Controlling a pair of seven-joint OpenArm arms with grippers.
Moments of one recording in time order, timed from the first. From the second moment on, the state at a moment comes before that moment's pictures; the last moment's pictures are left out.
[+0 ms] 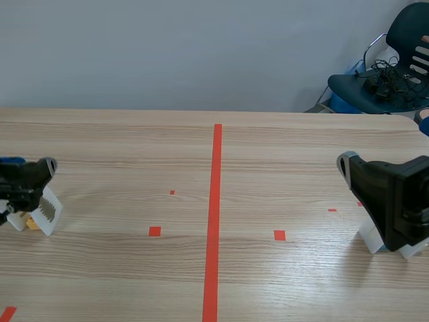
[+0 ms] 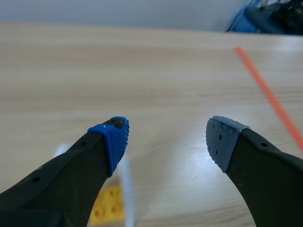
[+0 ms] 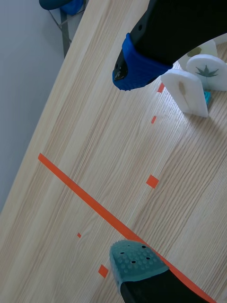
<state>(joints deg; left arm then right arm) 15.5 -25.5 -12.4 85.3 -28.8 -26.9 -0.6 -43.9 19.2 23.0 131.3 22.2 28.3 -16.0</state>
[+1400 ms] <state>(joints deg) 38.4 -27.8 -17.7 123.2 -30.1 -41.0 3.7 -43.9 19.2 23.0 131.3 22.2 28.3 -15.8</state>
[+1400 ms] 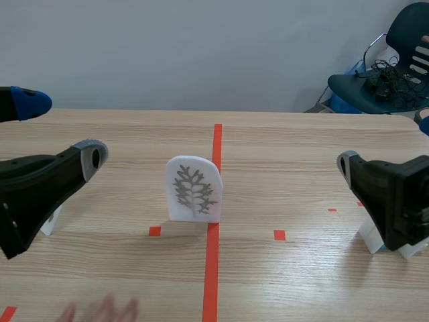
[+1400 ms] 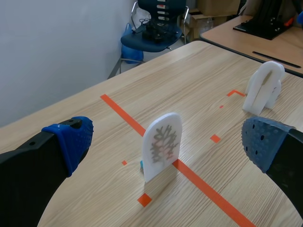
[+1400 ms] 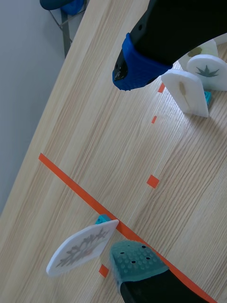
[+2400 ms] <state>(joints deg) 10.5 -19.7 9.5 80.5 -6.5 -32.5 -8.3 -43.9 19.2 23.0 131.3 22.2 28.3 -15.8</state>
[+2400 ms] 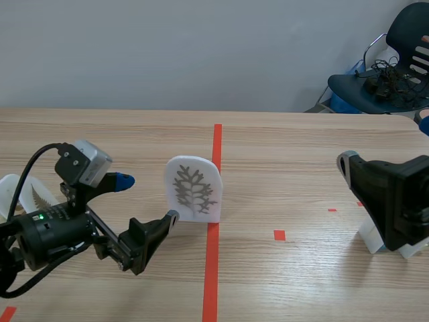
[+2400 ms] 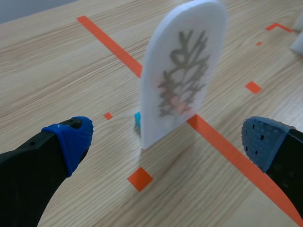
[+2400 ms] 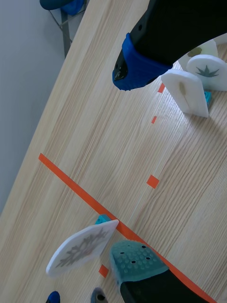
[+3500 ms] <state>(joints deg) -0.3 -10.8 16.5 68.2 0.5 -26.4 -11.6 -43.9 19.2 23.0 131.3 22.2 28.3 -15.8</state>
